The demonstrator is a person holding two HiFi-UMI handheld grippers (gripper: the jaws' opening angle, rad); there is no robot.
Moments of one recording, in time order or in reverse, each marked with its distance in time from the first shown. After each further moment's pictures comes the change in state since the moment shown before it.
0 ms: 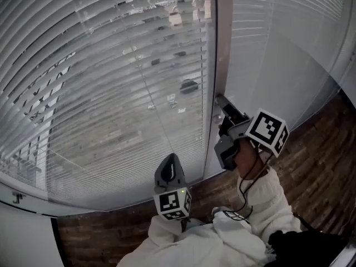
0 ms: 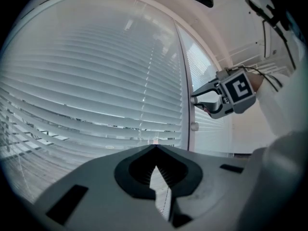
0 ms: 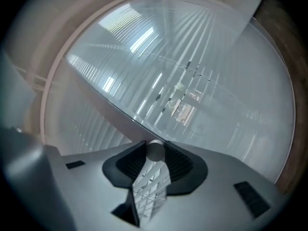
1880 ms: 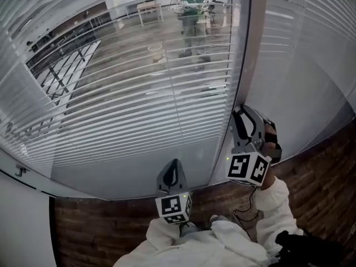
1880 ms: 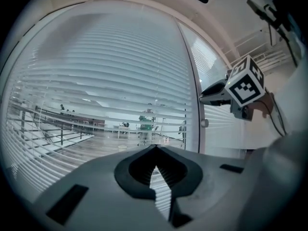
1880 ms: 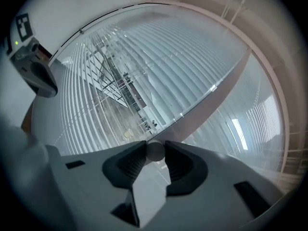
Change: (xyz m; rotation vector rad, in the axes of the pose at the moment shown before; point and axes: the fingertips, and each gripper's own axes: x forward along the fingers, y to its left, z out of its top) left arm -0.022 0.025 -0.012 0.031 0.024 0.141; right arm 0.001 0.005 -0.027 -1.976 0.068 -0.247
